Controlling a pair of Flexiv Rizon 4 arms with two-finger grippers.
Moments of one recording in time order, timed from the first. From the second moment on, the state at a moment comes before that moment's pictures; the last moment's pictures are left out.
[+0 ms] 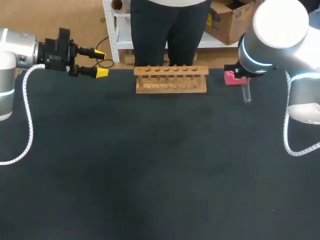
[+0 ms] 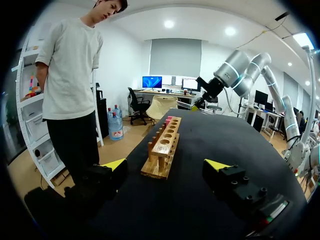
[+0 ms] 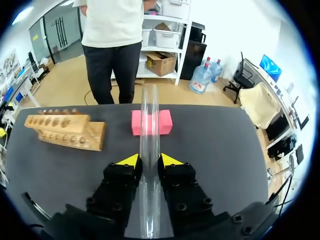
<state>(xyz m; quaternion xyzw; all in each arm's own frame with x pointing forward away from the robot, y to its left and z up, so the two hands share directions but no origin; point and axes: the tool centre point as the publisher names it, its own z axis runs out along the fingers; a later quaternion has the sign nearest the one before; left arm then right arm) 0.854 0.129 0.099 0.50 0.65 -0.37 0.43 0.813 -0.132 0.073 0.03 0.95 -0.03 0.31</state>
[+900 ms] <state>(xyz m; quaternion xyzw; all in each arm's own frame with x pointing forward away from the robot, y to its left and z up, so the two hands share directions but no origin) 0.854 0.129 0.099 0.50 0.65 -0.37 0.43 0.790 -0.032 0.097 -0.01 0.94 -0.01 0.33</state>
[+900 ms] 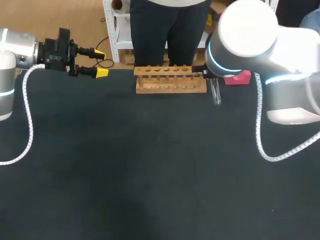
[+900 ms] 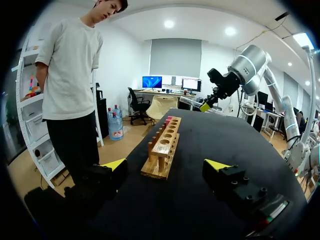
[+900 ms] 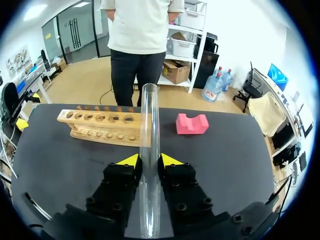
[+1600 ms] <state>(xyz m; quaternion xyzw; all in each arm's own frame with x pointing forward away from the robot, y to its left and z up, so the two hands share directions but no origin) 0.854 0.129 0.099 0.50 0.65 -0.37 0.43 0.804 -0.001 0.093 -0.02 0.95 0.00 0.32</state>
